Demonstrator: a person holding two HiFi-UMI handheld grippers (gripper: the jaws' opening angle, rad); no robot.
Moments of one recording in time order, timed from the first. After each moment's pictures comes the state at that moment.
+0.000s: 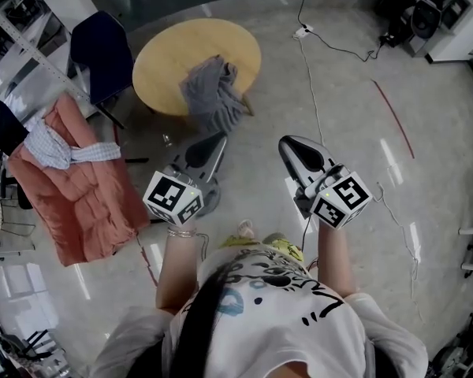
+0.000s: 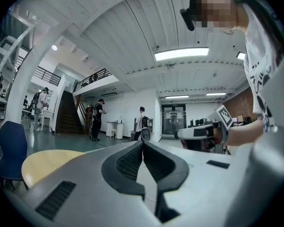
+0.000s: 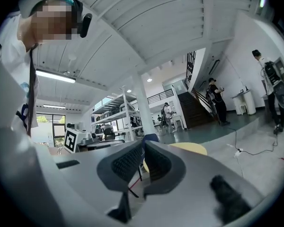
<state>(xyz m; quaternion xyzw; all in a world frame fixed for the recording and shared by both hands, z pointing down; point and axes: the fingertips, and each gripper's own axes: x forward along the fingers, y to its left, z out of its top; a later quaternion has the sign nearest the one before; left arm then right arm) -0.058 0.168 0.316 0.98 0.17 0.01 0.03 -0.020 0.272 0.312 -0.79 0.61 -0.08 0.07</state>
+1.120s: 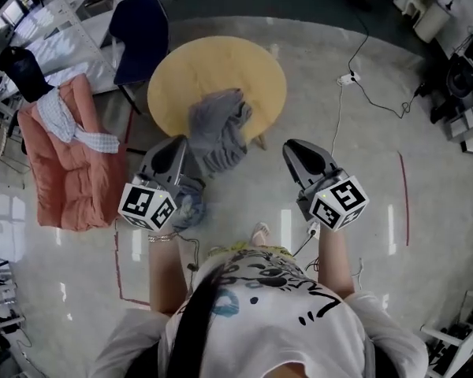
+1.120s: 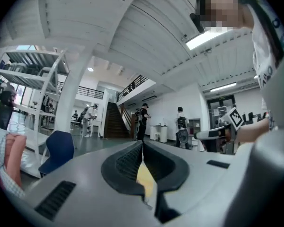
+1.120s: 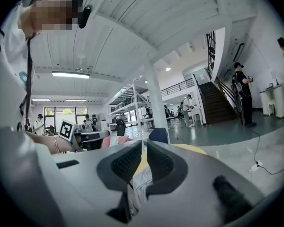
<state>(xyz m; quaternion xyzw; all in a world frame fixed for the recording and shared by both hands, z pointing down) 0.066 0.040 0.324 0.99 -0.12 0.01 0.04 0.214 0.191 0.331 -0.69 0.72 -0.10 0.01</state>
